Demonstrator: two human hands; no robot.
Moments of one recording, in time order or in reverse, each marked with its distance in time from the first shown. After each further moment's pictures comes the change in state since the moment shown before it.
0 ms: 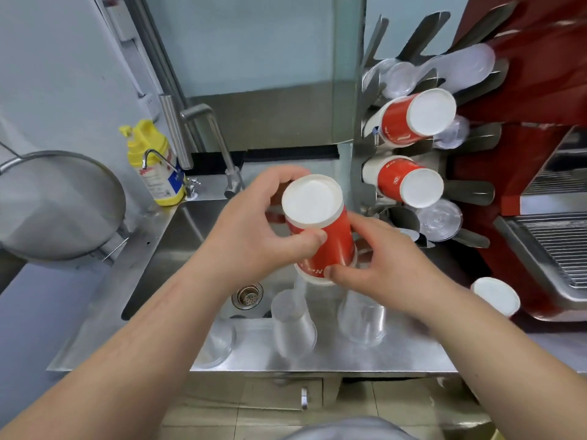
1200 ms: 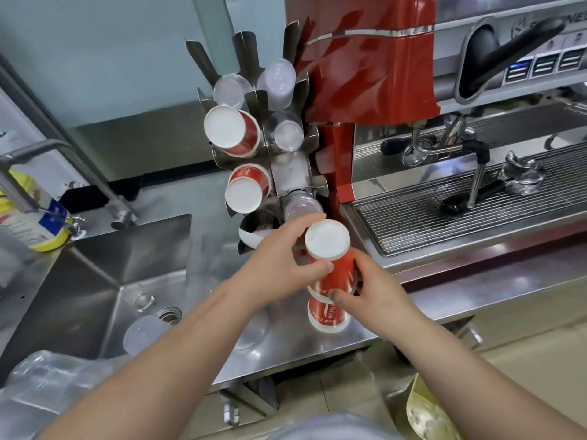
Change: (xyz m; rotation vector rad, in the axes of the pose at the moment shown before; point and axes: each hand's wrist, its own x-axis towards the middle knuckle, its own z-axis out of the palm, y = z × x) left_hand 0.050 0.045 0.248 -0.117 -0.338 -0.048; right_hand -0.130 0.174 -0.101 0.116 0.223 0.358
